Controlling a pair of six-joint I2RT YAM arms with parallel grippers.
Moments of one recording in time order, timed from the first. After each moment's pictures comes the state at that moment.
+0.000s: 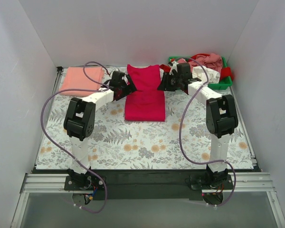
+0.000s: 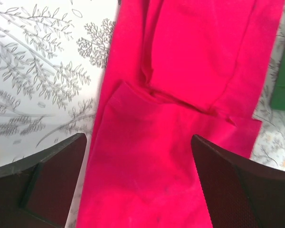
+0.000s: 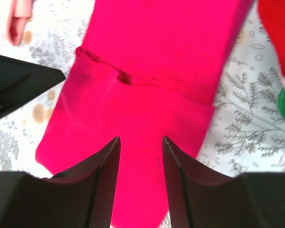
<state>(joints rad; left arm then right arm) -0.36 2.08 1.49 -0.14 -0.07 -0.73 0.32 2.06 1.57 -0.17 -0.43 0.31</state>
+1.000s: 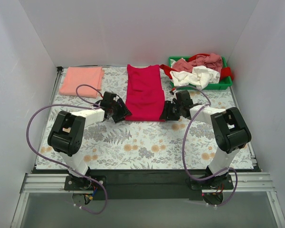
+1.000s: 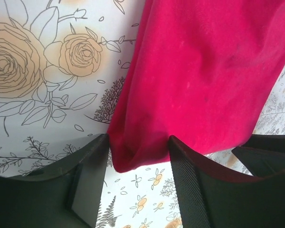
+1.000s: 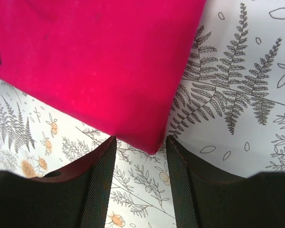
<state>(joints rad) -0.35 1.75 0.93 -0.06 0.17 -0.87 0.40 1.76 0.95 -0.06 -0.36 0.42</state>
